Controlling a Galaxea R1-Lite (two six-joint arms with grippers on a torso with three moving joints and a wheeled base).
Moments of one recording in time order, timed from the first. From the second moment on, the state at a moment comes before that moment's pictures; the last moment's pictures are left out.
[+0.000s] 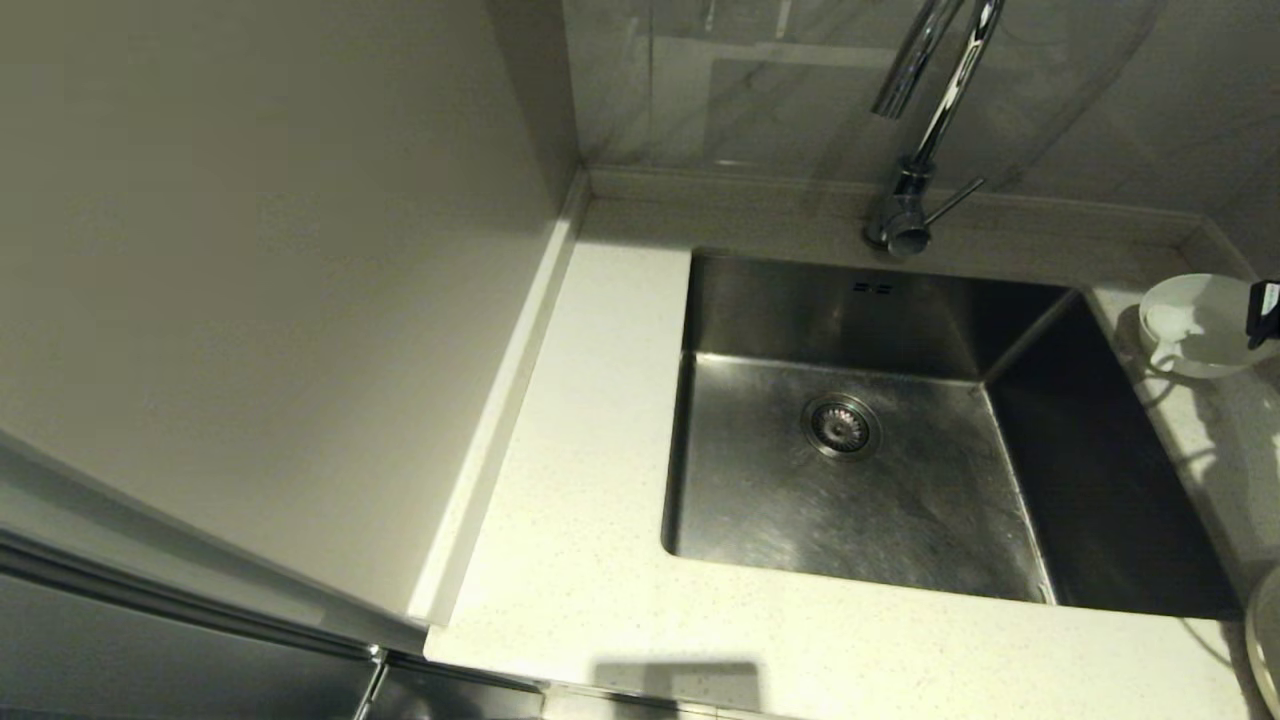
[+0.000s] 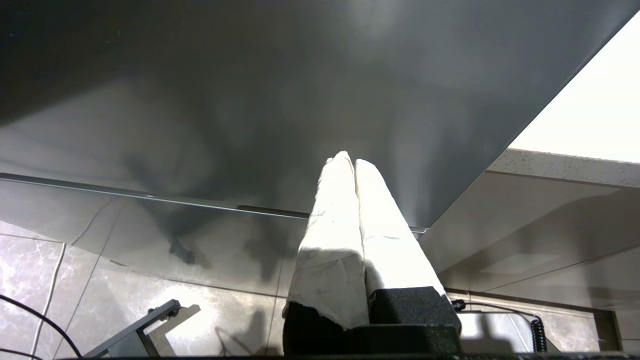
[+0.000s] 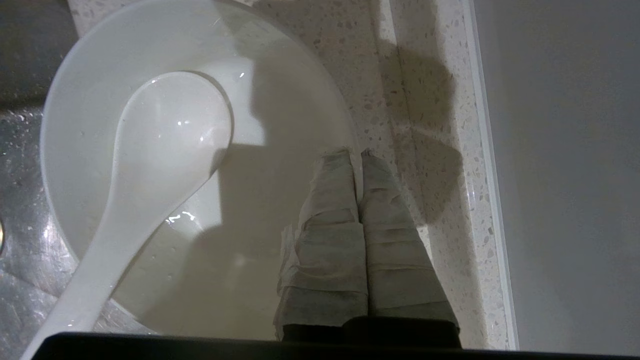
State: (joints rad) left arm 0.00 0.00 0.00 0.00 0.02 -0.02; right arm -0.55 2.10 -1.98 0.42 0.03 -0.08
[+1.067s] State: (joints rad) left arm 0.00 0.00 0.00 0.00 0.02 -0.02; right arm -0.55 2.11 -1.98 0.41 -0.02 -0.10
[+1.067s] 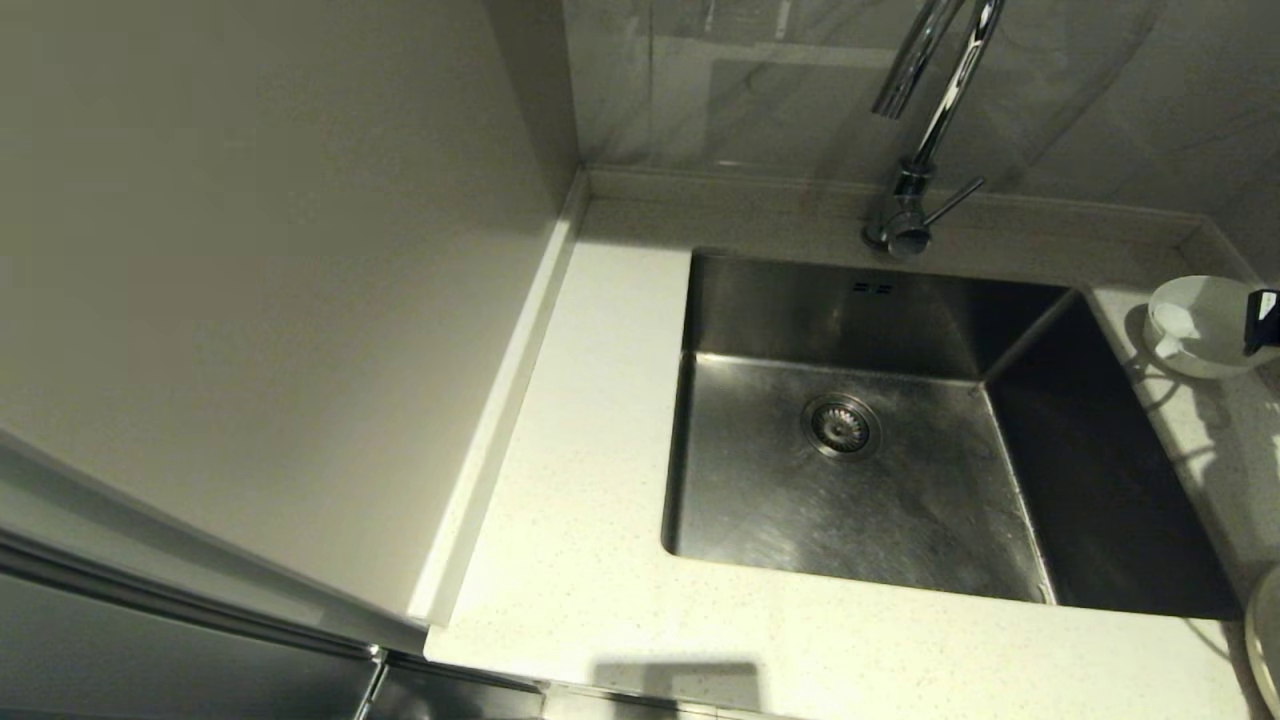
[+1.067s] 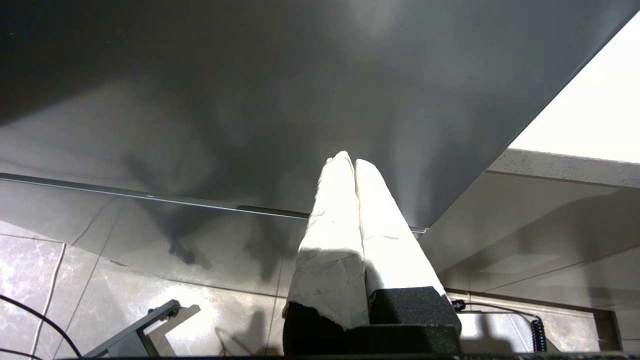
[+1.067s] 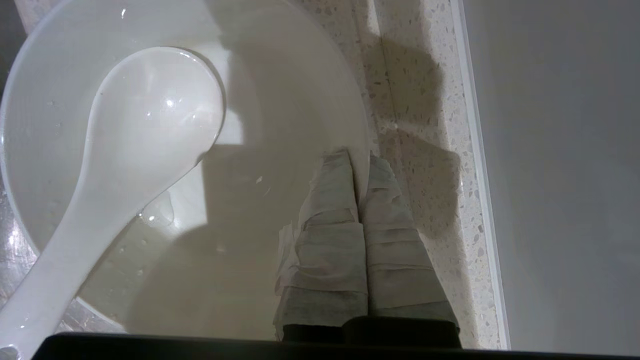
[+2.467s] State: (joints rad) left arm 0.00 0.00 0.00 0.00 0.02 -0.02; right arm -0.55 2.12 -1.98 0.36 0.01 -0.12
